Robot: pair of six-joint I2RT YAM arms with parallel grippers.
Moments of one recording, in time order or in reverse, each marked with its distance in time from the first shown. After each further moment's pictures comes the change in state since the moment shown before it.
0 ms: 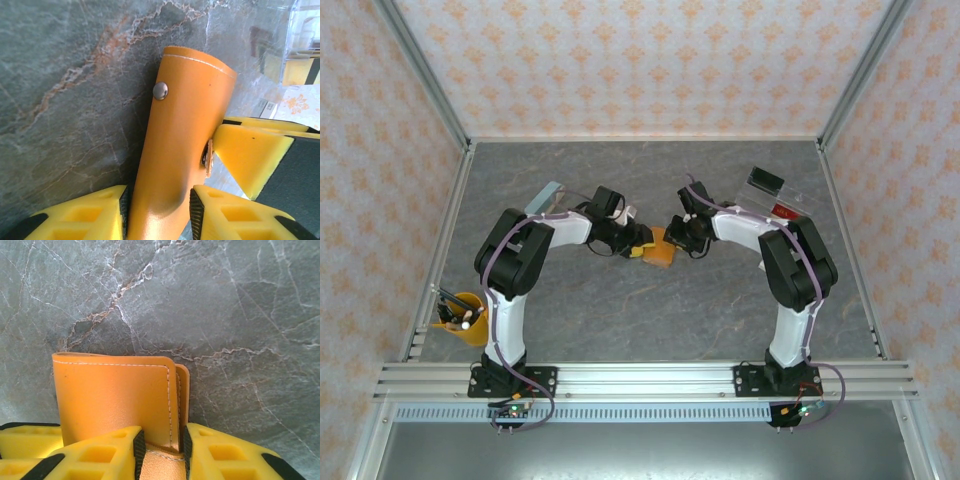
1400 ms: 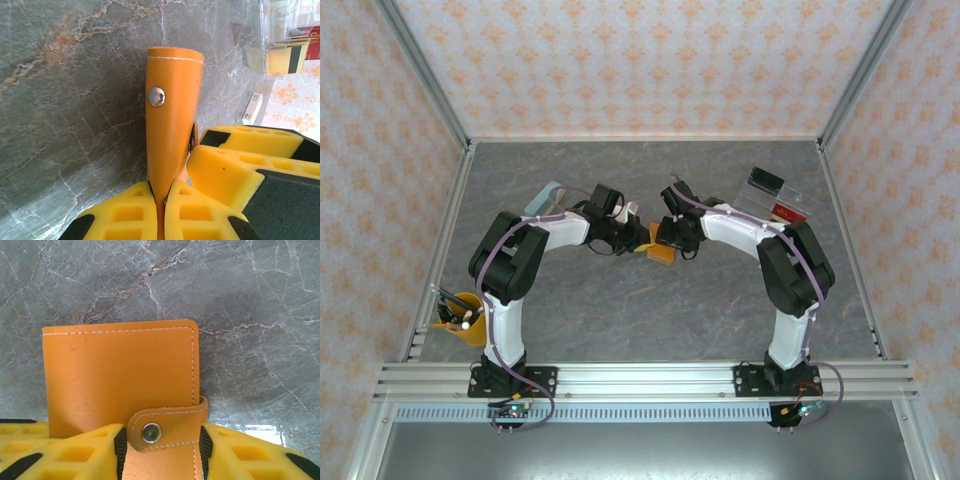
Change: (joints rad) left arm -0.002 -0.052 -0.016 0.004 -0.004 0.051; right arm 0.099 -0.019 0.094 -0.163 0.174 -0.038
